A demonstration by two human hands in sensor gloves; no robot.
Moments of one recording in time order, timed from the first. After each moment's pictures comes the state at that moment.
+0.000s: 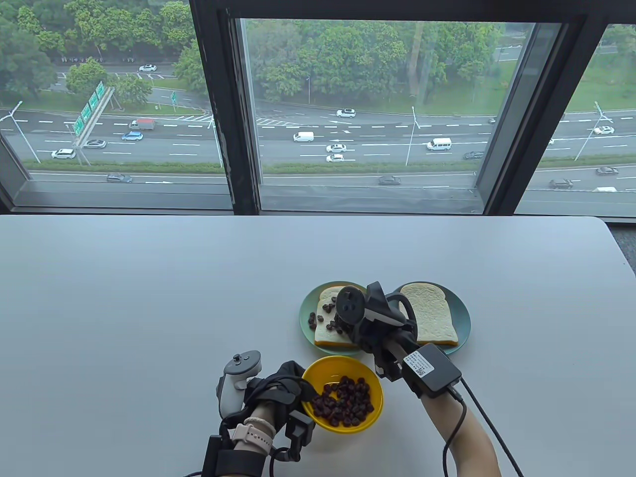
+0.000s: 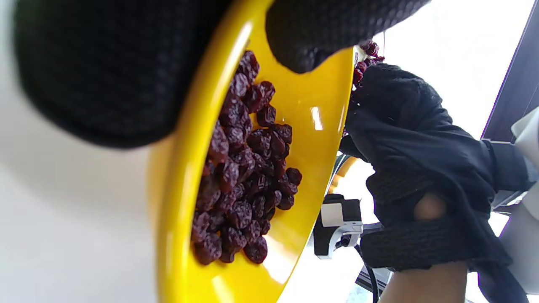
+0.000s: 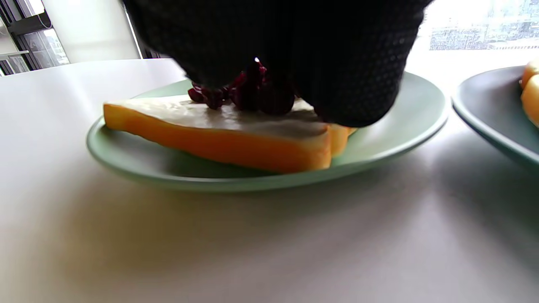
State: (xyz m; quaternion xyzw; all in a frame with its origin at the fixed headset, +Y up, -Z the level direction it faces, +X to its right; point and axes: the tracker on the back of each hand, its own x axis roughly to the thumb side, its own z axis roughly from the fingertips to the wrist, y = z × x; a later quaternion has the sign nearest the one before) left_hand -0.131 -0.788 -0.324 -0.36 0.11 0.64 0.67; right_hand 0.076 -0.733 -0.453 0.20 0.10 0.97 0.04
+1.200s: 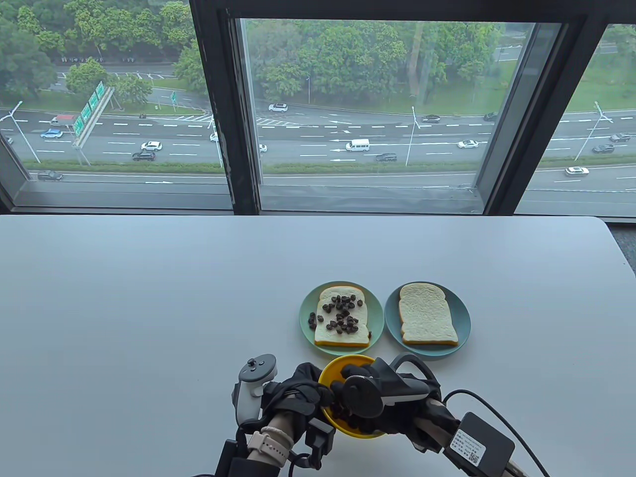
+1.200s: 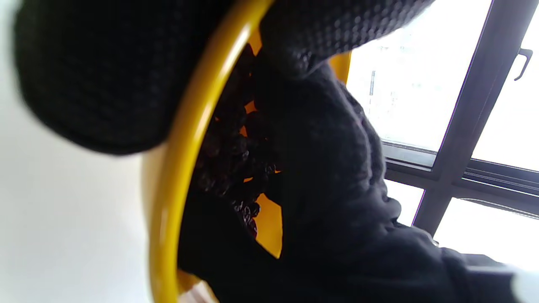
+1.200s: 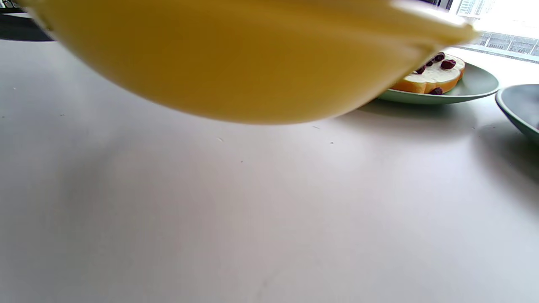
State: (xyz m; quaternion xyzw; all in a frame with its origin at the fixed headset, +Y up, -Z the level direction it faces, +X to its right) left_hand -0.096 -0.775 -0.310 -0.34 0.08 0.66 0.67; right_hand 0.078 -0.722 -0.309 0.37 0.11 0.92 -0.09
